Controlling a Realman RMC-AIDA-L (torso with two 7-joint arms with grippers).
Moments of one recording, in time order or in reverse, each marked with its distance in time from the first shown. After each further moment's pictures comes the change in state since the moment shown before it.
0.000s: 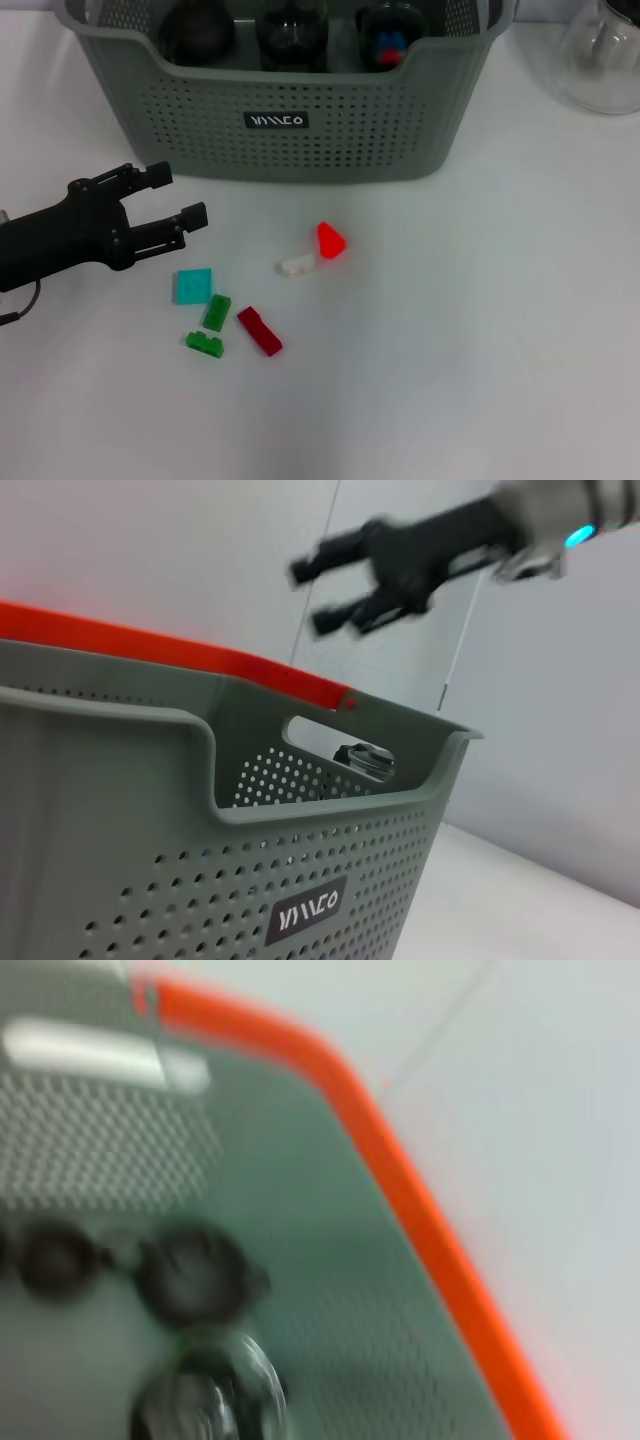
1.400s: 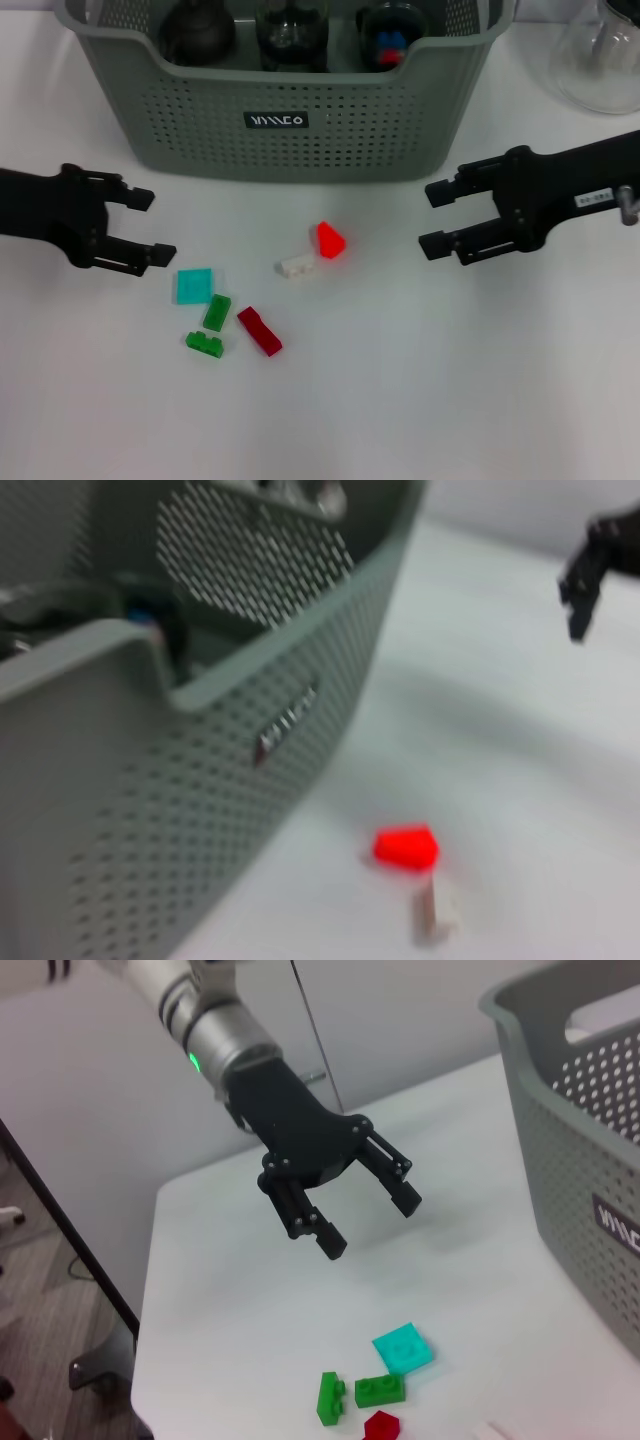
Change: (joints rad) left arm -0.162 0.021 0.168 0.475 0.432 0.102 -0.347; right arm -0.327 -0.042 0.297 0.283 0.441 -0.702 -0.329
